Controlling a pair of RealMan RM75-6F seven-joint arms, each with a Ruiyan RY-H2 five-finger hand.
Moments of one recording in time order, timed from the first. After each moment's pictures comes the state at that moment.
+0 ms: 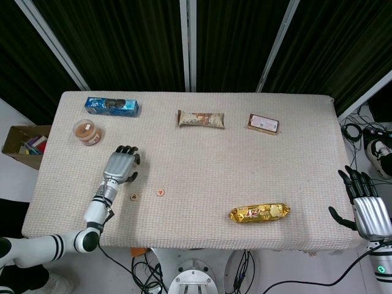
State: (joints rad) left arm -0.71 -1.58 -0.13 -1.40 0.89 0.99 0.52; right arm 0.08 -1.13 0.03 -1.49 -1.60 1.52 0.12
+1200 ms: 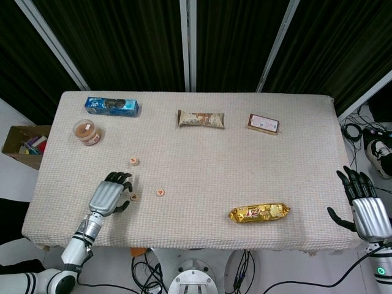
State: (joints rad) left arm -0.47 -1.49 0.05 -1.62 1.21 1.21 0.37; right arm 0.07 -1.13 0.02 -1.49 -1.63 1.55 0.12
